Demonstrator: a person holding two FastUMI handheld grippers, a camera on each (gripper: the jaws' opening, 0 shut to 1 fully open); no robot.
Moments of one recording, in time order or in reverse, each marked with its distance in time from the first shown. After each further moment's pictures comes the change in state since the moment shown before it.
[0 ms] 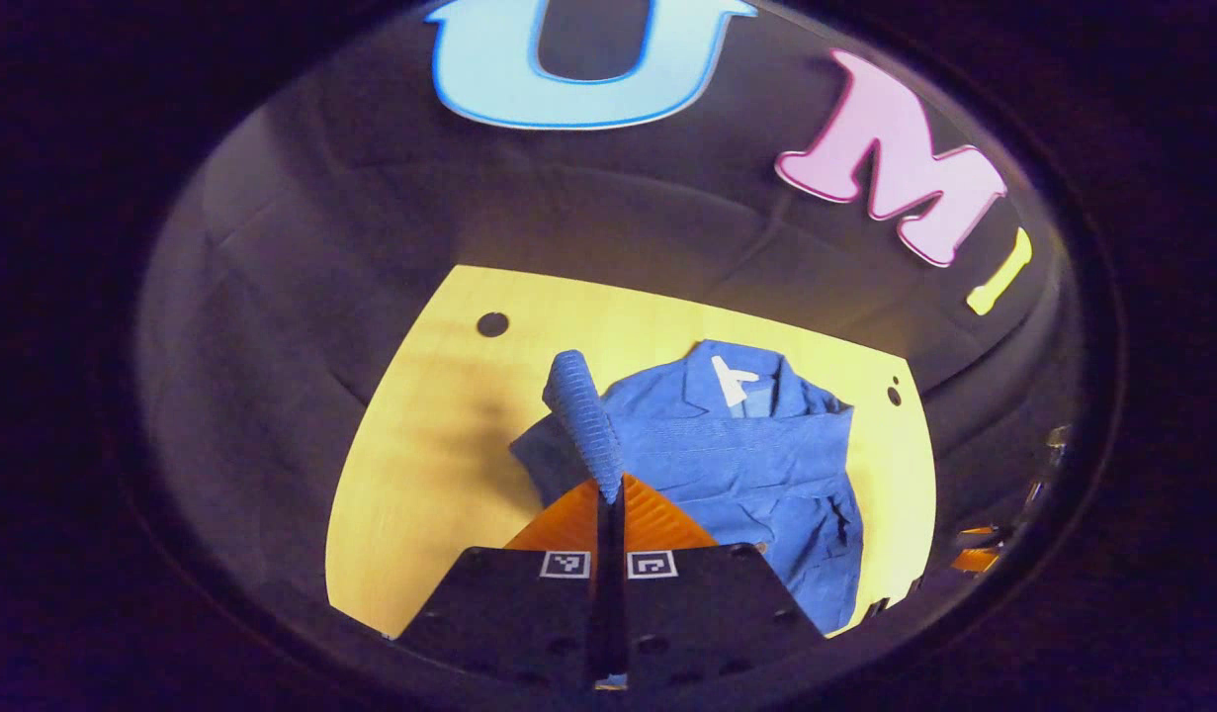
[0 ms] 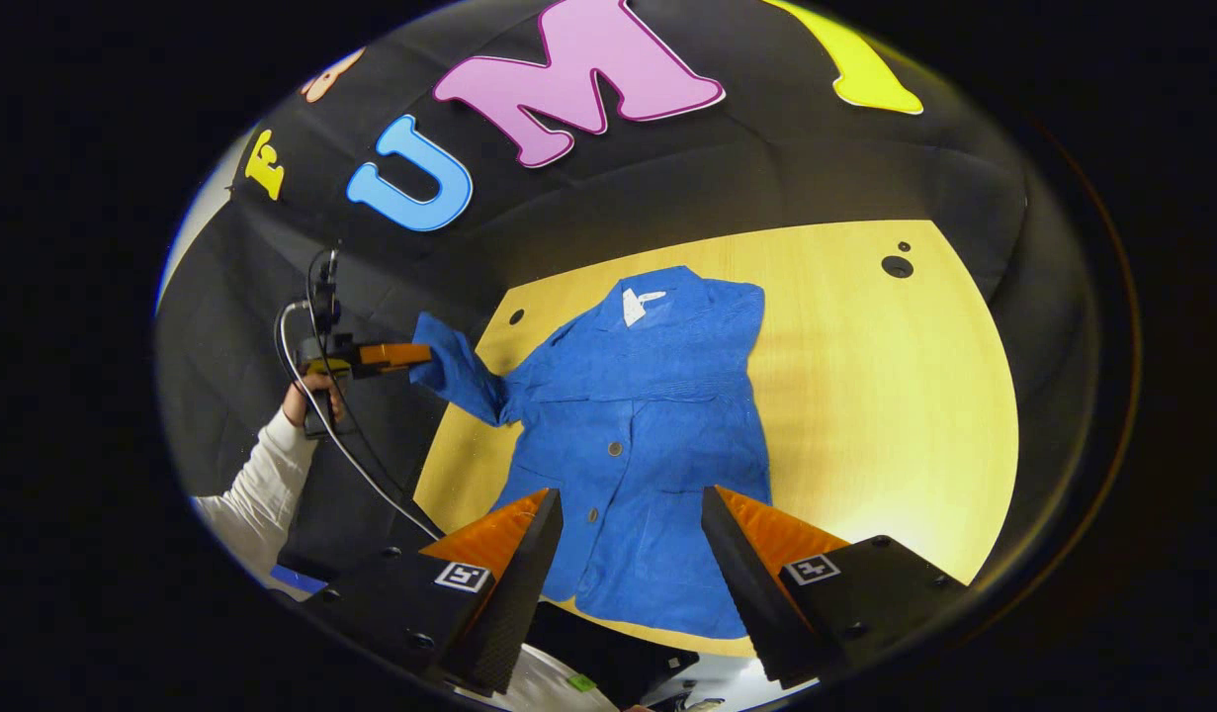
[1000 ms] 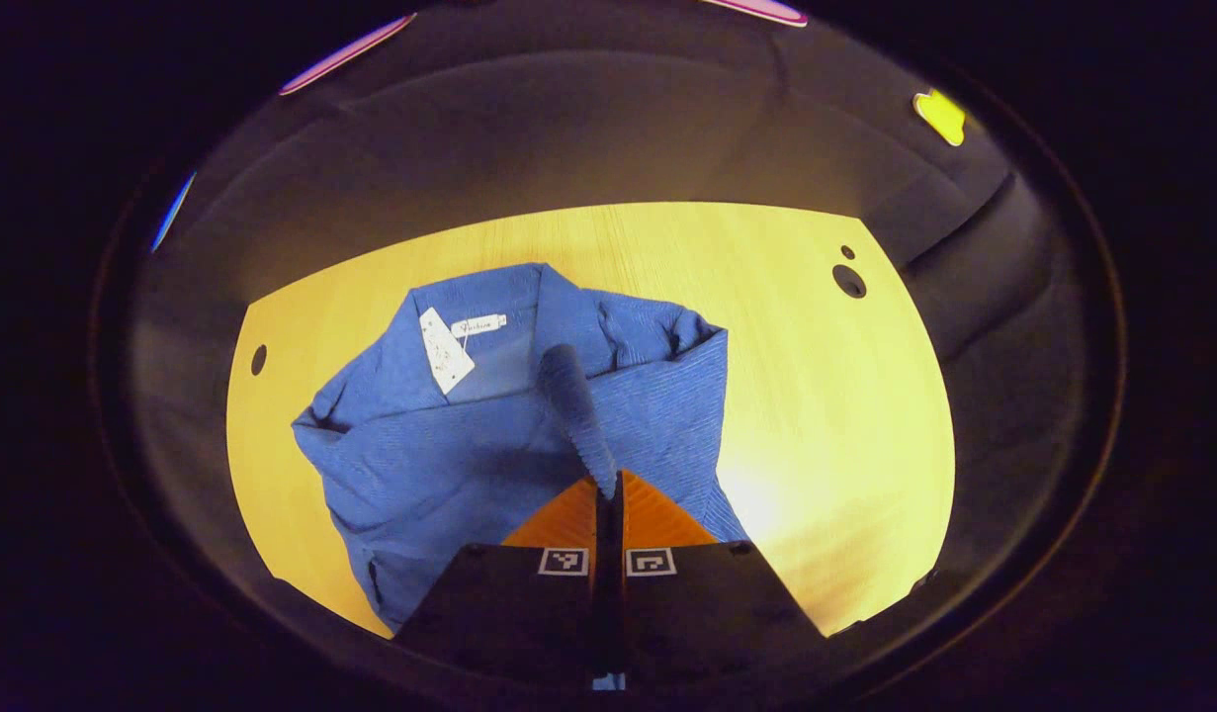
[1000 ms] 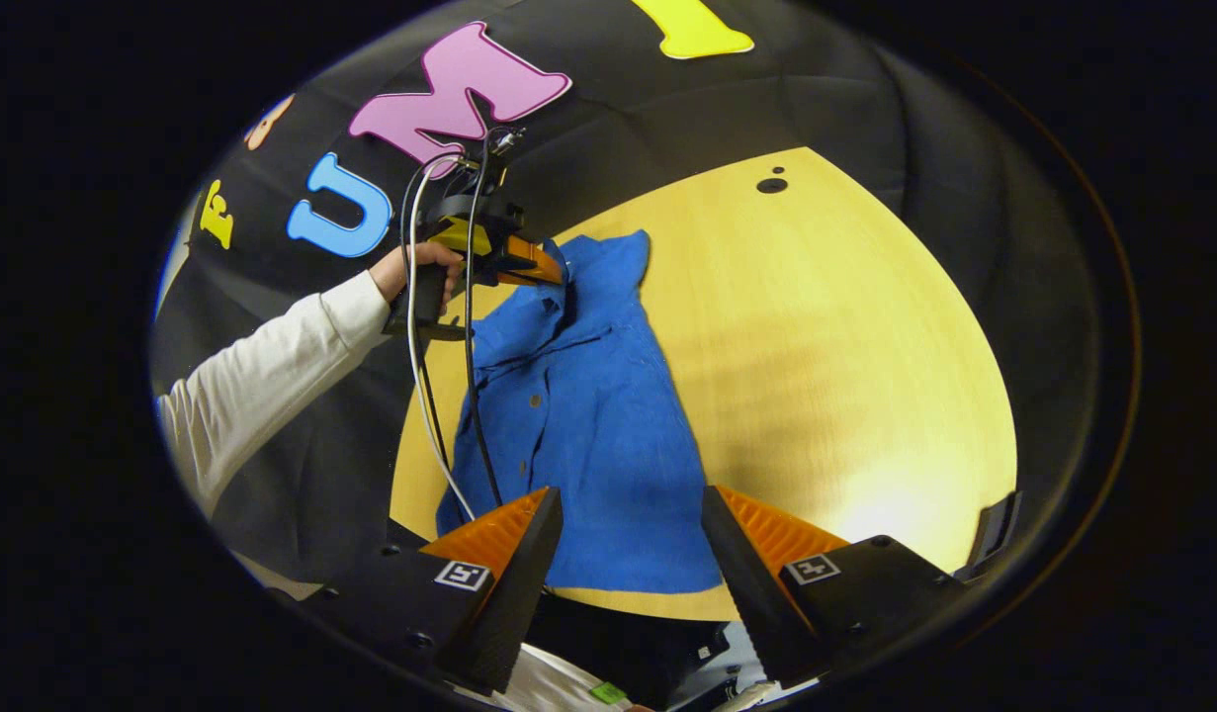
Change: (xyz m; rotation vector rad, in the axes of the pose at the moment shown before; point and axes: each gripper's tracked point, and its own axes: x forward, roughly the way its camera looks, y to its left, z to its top) left arm 0.209 -0.286 -0.036 0.215 0.332 0.011; right arm -0.027 -0.092 -0.112 0.218 -0.038 -0.129
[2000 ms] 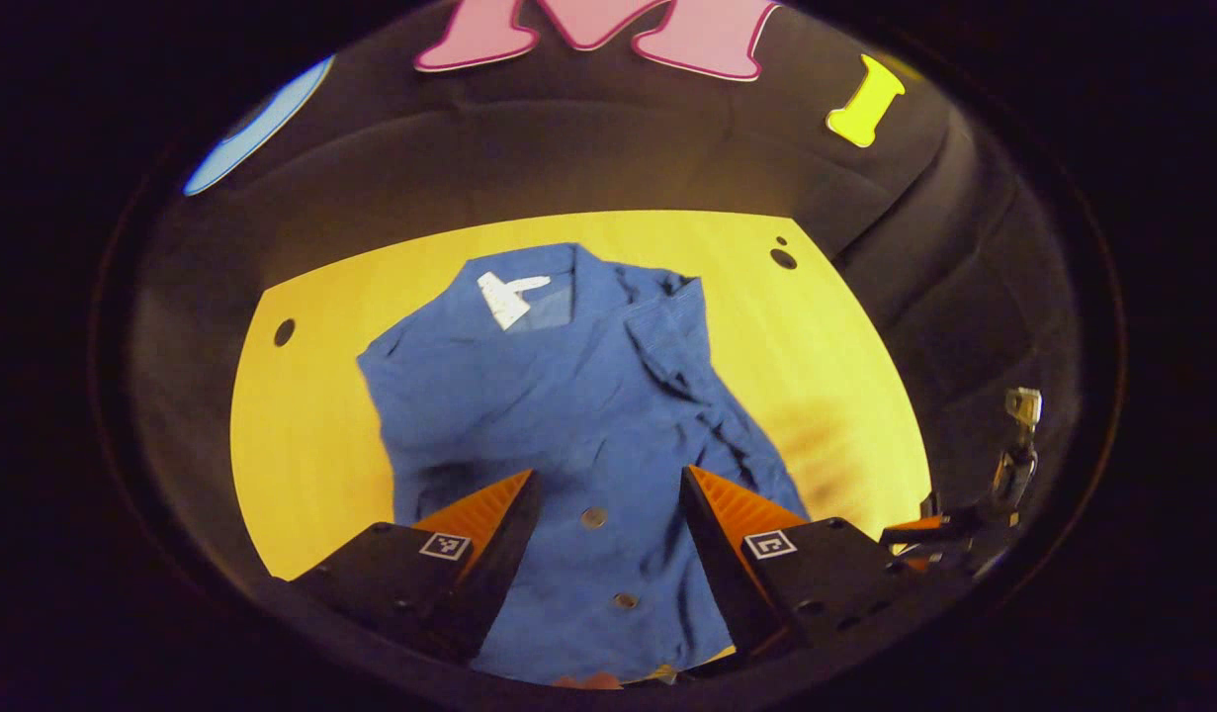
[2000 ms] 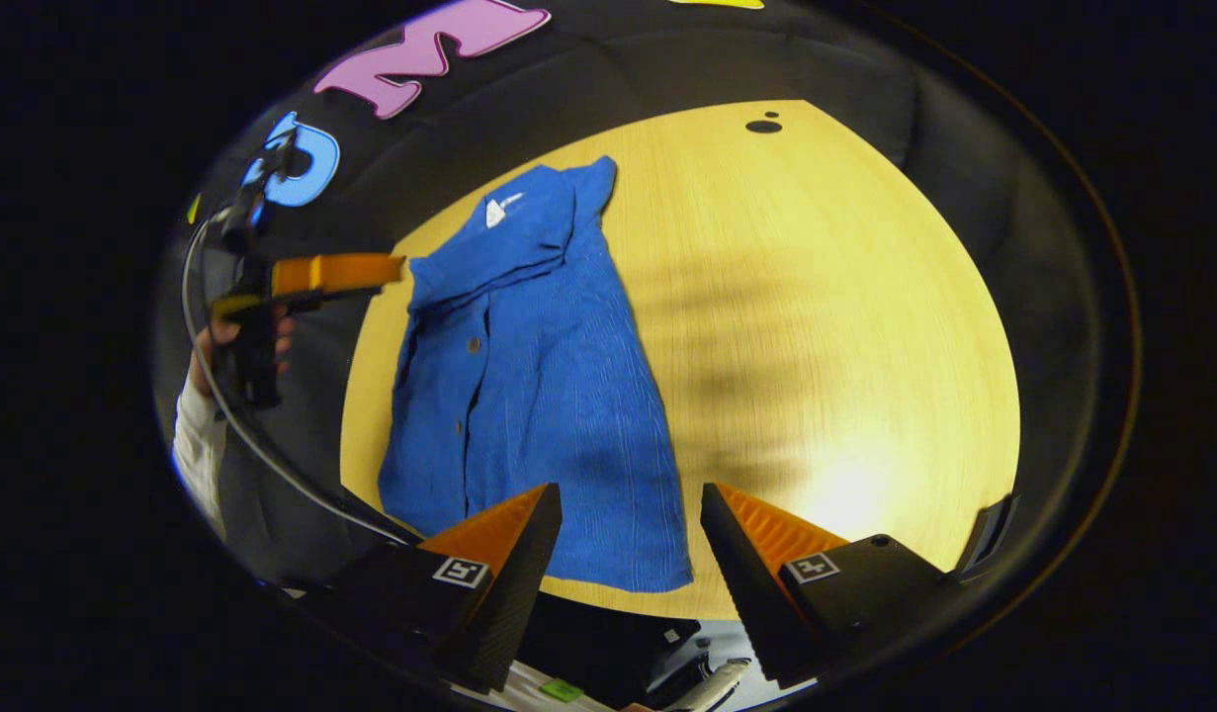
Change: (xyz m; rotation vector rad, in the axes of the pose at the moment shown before) left arm -0.095 0.109 -0.153 0.084 -0.119 -0.080; right arm 0.068 -0.015 -0.044 -0.042 0.227 -0.112
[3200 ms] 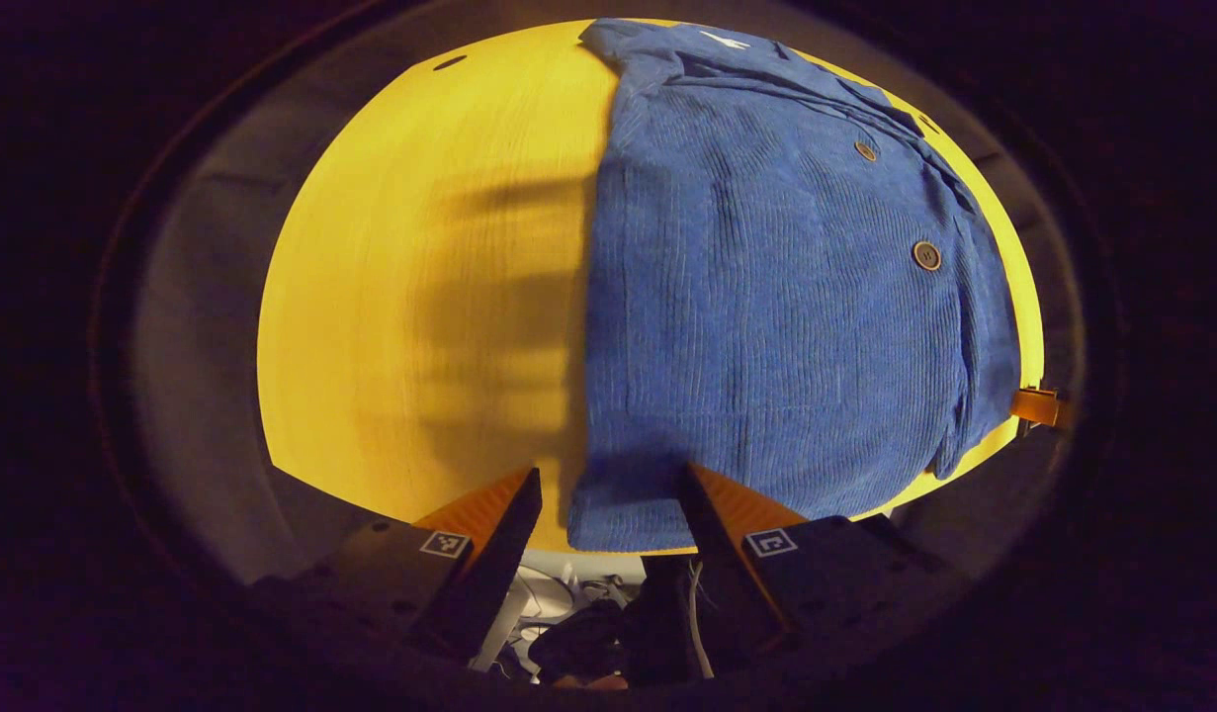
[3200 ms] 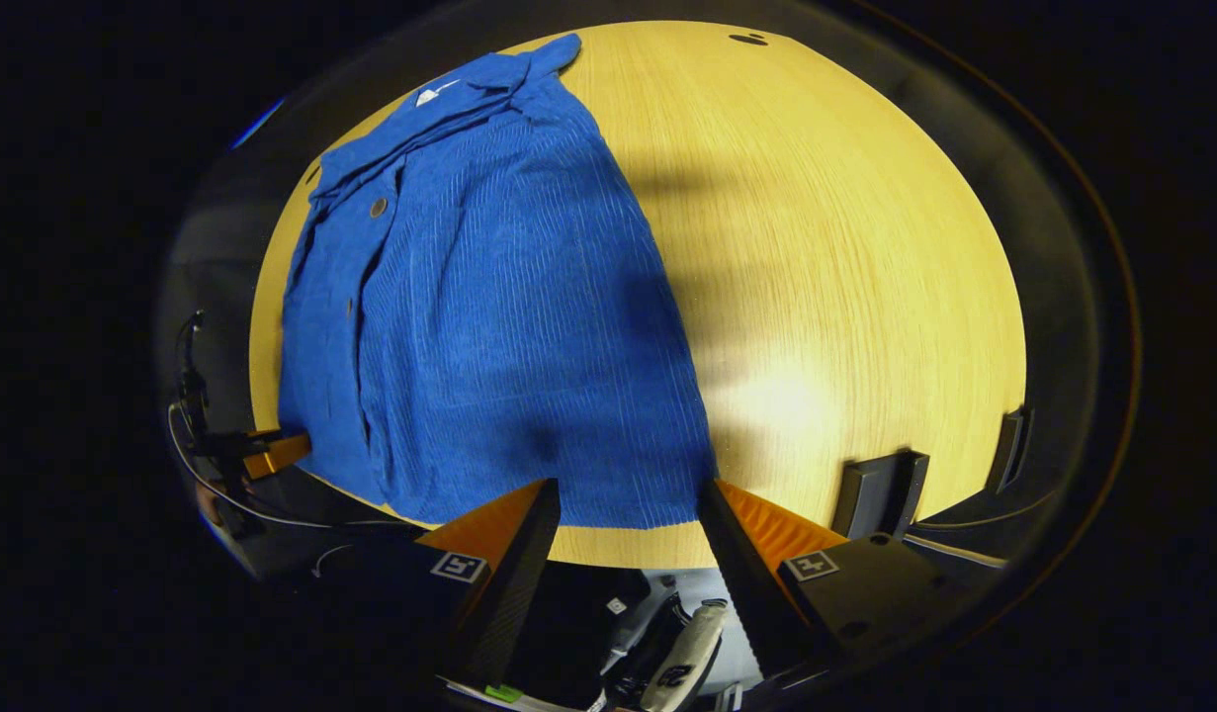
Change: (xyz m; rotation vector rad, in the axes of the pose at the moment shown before) left arm 0.023 0.117 -0.291 -0.198 0.425 0.155; right arm 0.051 -0.011 -0.103 -0.012 0.259 -0.263
